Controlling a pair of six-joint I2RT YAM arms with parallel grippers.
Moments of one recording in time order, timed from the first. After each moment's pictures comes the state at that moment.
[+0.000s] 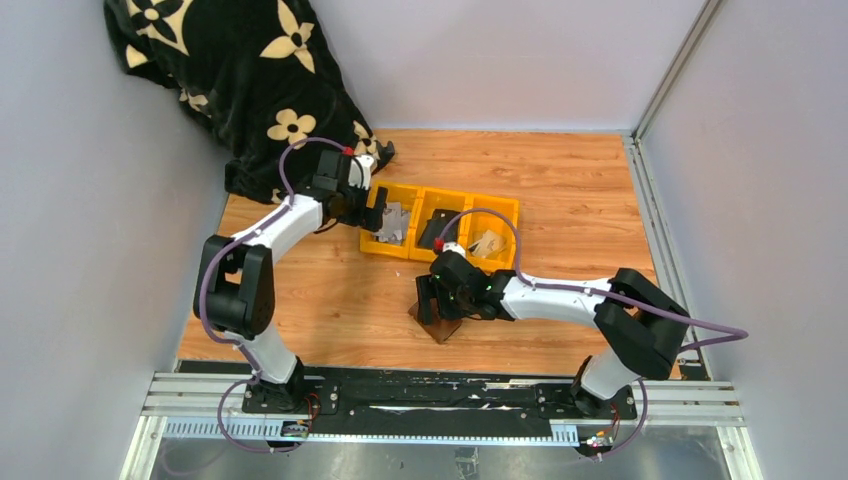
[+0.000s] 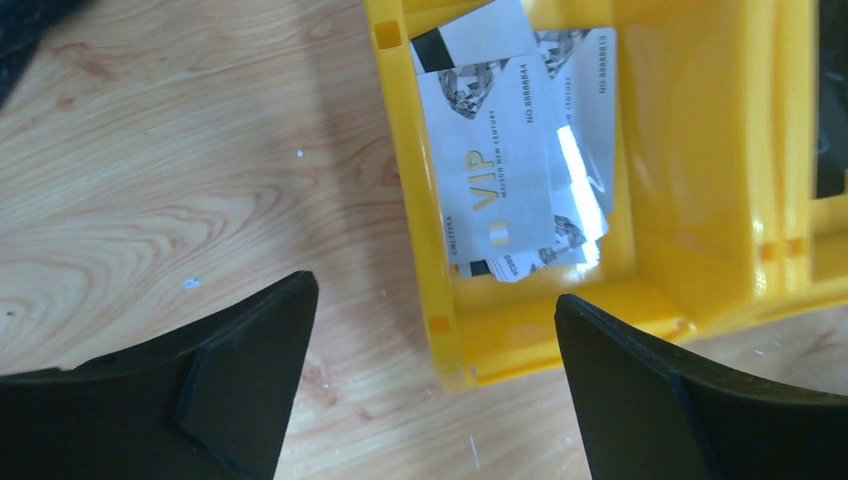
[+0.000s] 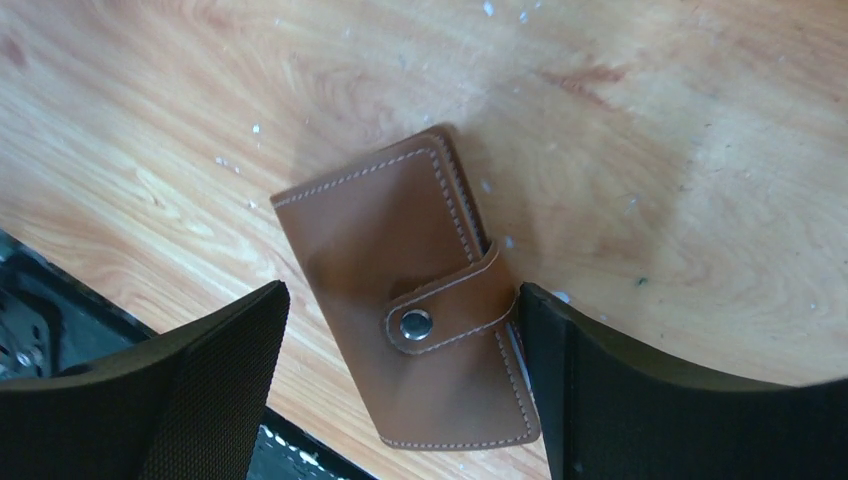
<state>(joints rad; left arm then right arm) -0.26 1.71 1.17 -0.34 0.14 0.04 0.98 1.55 0.81 -0.15 0.05 0.70</state>
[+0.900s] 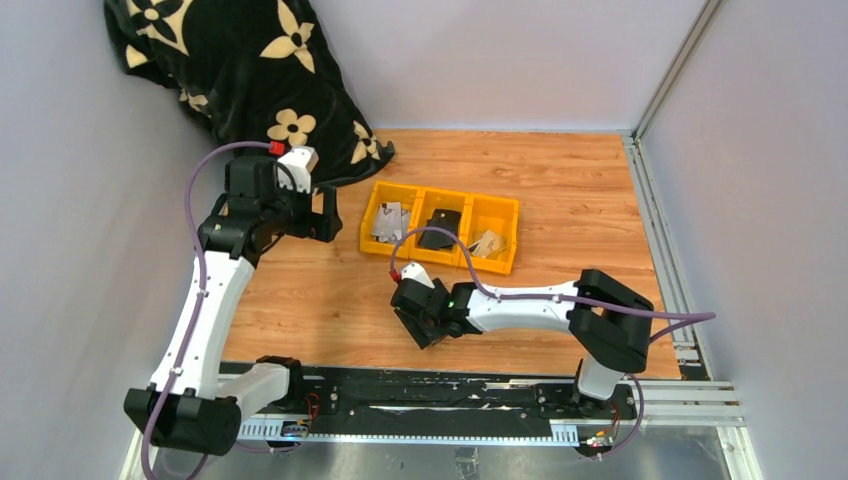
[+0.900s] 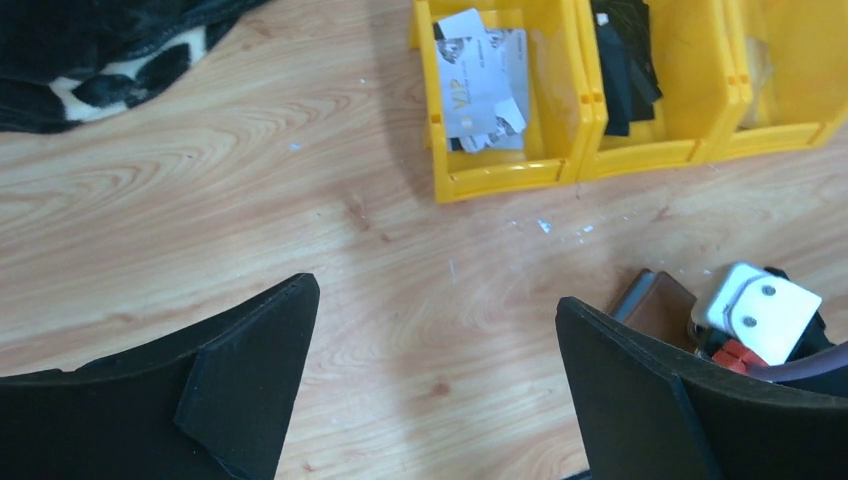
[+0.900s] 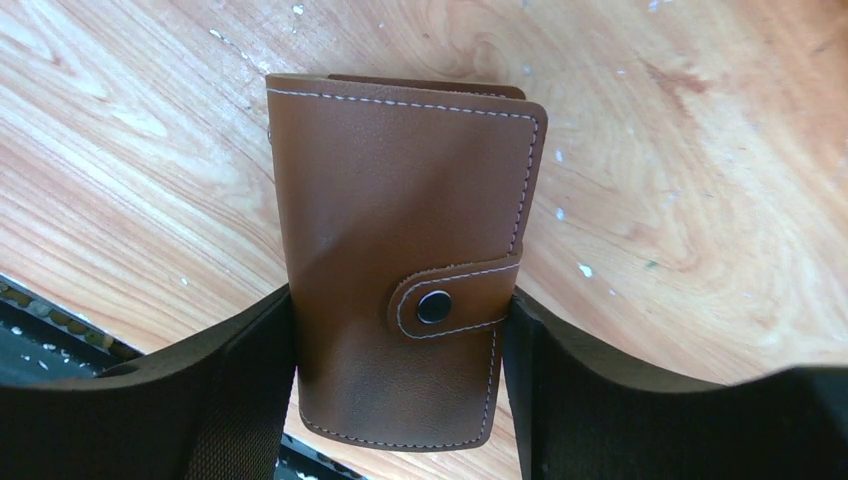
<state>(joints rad) -0.11 1.10 1.21 -0.78 0.24 0.06 1.21 1.70 1.02 -0.44 0.28 0.44</state>
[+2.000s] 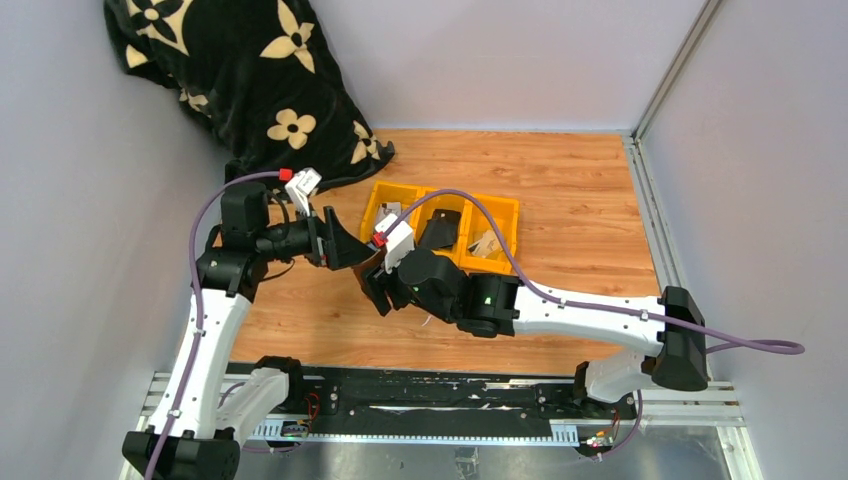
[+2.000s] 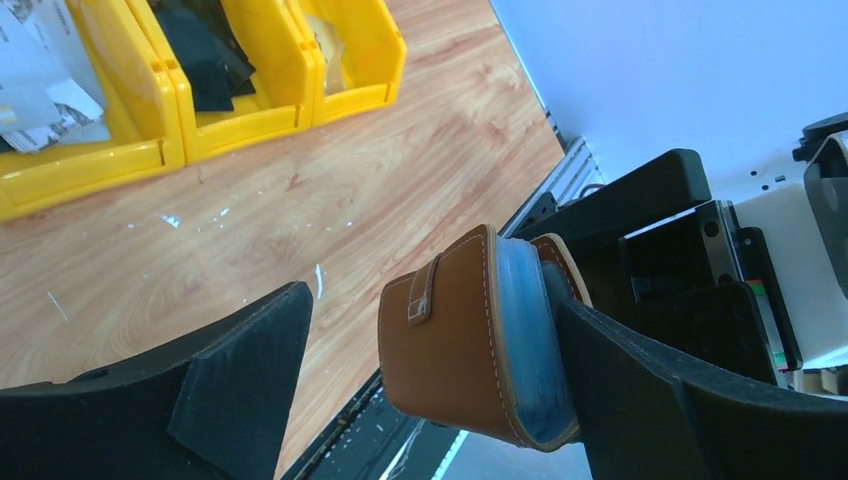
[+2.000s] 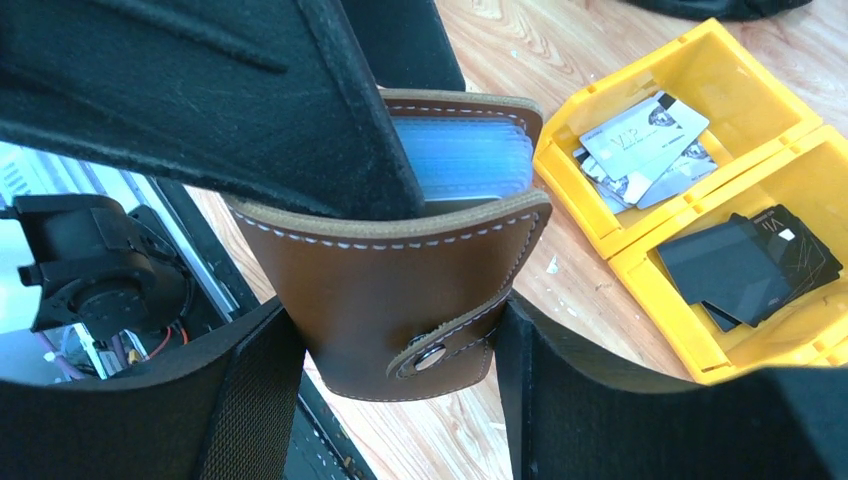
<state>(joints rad) -0.10 0.89 1.00 -0.65 0.93 -0.32 1.32 1.43 1.23 -0.18 0.38 0.23</state>
